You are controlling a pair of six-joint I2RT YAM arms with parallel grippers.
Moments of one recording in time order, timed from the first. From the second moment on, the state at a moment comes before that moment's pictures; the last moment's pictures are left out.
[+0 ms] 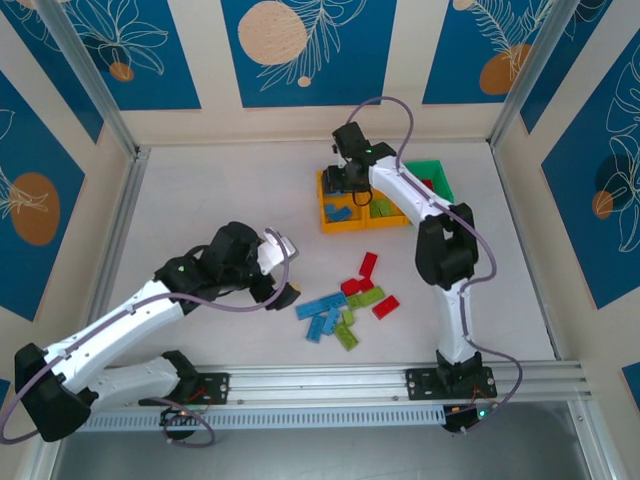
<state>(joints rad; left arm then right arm) -0.77 1.05 0.92 -0.65 0.16 0.17 0.46 2.07 1.89 -0.85 0.00 0.32</state>
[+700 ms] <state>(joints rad) -0.84 1.62 1.04 -0.76 0.23 0.32 0.46 1.46 1.31 -0.94 -0.08 0.49</state>
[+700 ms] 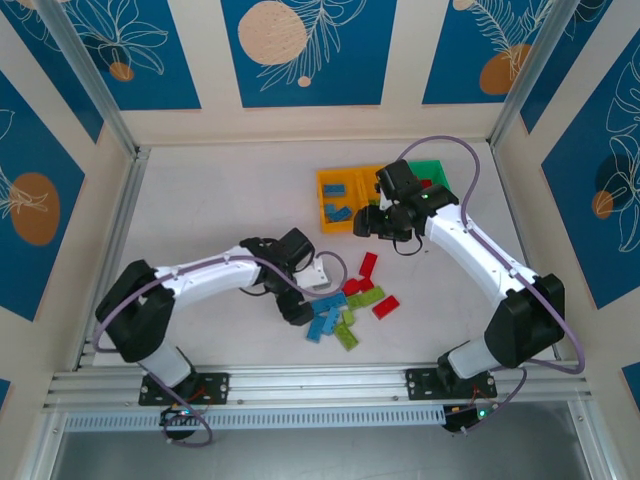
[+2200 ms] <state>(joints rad) -0.68 2.07 1.84 -0.58 0.07 0.26 0.43 1.29 1.31 -0.94 -0.12 0.60</state>
